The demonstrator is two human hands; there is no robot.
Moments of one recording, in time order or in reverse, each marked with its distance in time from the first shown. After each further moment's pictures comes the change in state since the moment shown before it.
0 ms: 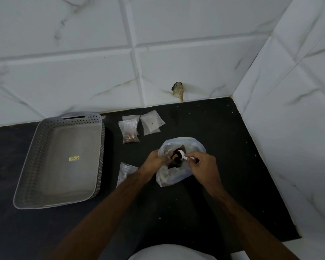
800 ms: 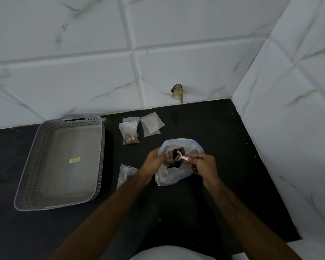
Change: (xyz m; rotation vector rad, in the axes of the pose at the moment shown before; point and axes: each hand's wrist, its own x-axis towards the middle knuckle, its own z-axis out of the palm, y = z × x) left_hand -0.001 0.002 0.000 -0.059 0.044 0.022; right_hand 0.015 -0.001 0.002 0.626 -0.044 0.557
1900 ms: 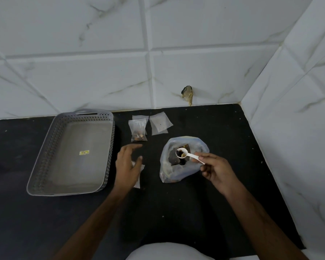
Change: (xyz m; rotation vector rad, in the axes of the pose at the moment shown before) left_hand -0.077 -0.014 -0.079 0.583 0.486 0.545; right_hand -0.050 -0.031 -0.025 0.260 -0.252 0.037
